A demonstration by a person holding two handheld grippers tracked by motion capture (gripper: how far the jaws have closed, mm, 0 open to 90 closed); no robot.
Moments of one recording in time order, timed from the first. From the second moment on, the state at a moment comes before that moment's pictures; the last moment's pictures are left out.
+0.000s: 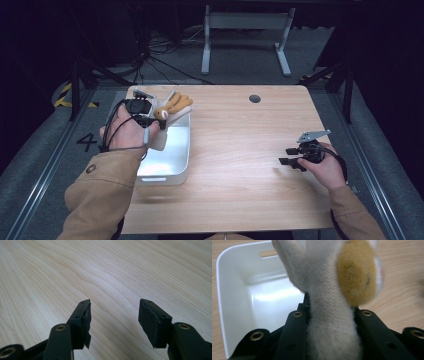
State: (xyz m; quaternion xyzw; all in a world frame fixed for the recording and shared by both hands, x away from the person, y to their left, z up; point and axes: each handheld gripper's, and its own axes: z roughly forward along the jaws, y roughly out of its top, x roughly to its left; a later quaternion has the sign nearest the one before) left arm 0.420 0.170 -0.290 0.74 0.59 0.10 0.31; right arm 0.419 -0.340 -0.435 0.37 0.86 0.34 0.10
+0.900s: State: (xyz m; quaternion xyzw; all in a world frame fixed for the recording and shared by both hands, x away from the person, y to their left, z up) left arm 0.442 0.190 -0.339 0.68 0.69 0.03 0.23; right arm 0.421 -0.341 -0.446 0.37 0.86 0.34 0.08
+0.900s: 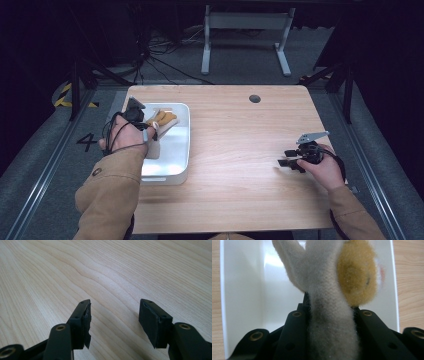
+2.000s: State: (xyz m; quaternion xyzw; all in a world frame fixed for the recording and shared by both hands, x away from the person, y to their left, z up) left arm 0.463 0.174 -0.403 0.68 0.70 0.02 0.21; right arm 0.417 -0.347 -0.447 0.38 0.86 0.34 0.09
